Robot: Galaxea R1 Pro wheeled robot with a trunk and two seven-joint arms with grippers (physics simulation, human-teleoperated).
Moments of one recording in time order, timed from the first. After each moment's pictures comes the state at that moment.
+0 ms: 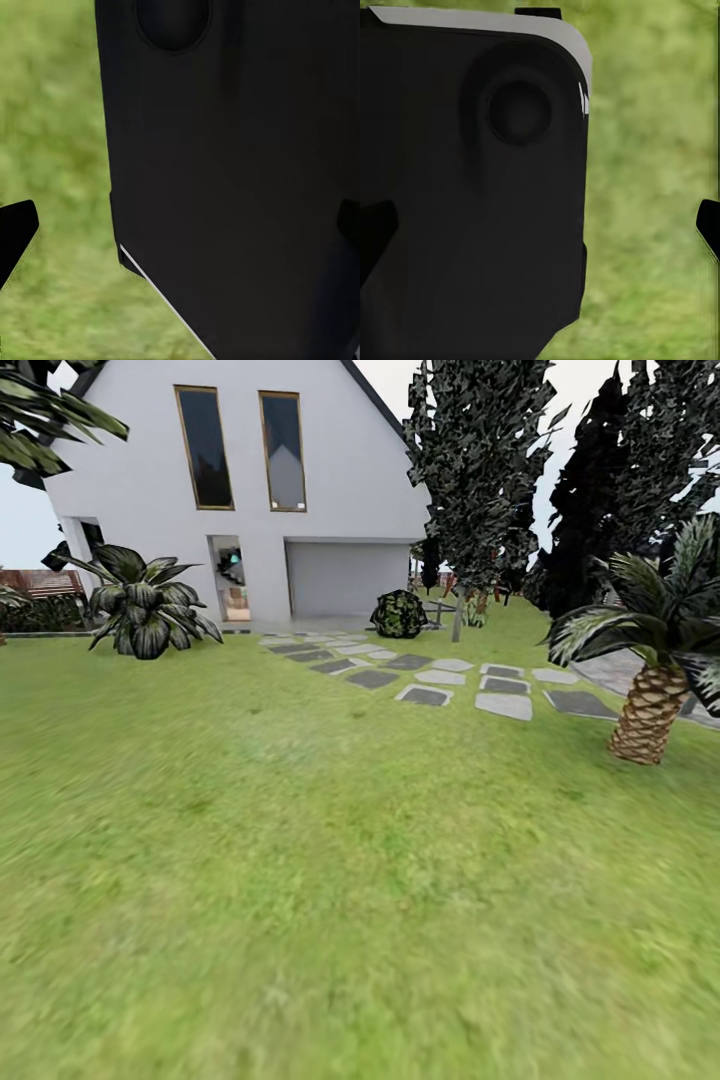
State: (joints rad) left arm 0.01 0.00 0.00 -0.02 0.00 0.01 0.00; right arm -0.07 -0.03 0.00 0.00 0.00 0.00 0.00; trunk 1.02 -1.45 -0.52
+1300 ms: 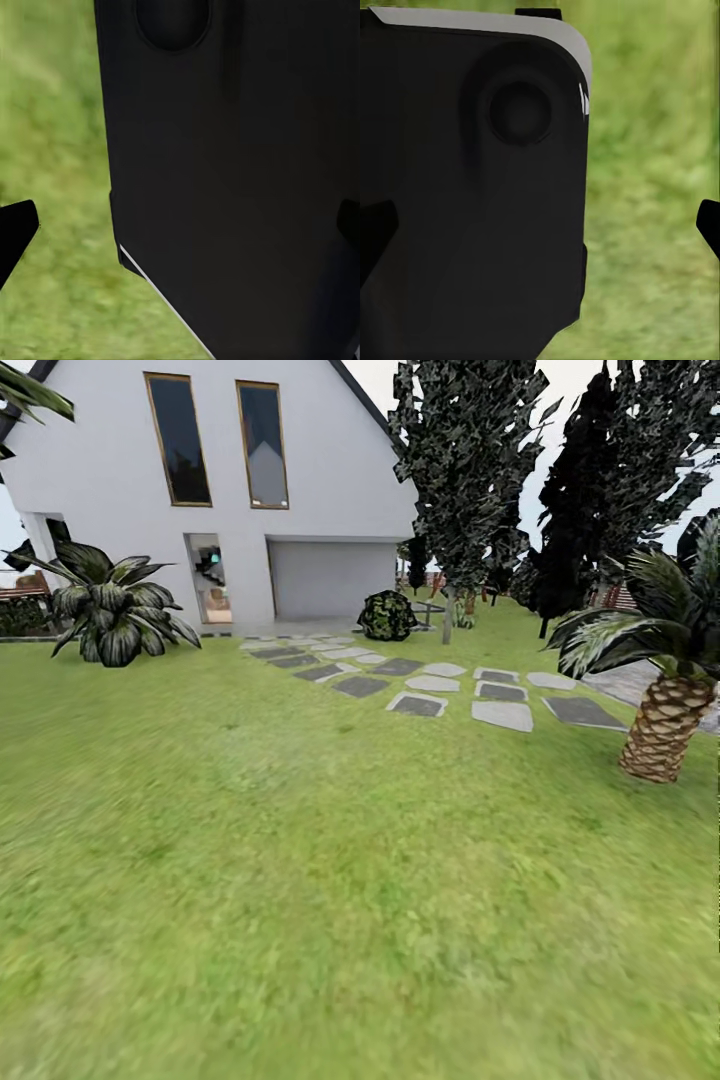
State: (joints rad) left arm 0.01 0.00 0.00 -0.02 0.00 0.01 0.00; right arm -0.07 -0.03 0.00 0.00 0.00 -0.01 0.00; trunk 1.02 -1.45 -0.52
